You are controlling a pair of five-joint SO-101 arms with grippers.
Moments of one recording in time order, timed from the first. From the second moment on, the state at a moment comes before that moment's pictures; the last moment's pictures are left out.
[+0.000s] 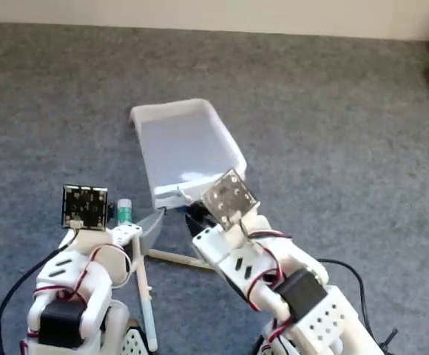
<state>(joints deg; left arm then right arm) 0.8 -103.7 75.2 72.7 7.5 -42.1 -74.3 64.3 47.5 7.3</state>
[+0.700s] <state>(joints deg) 0.0 -103.8 77.6 65.2 7.5 -47.5 -81.7 64.3 53.8 7.3</state>
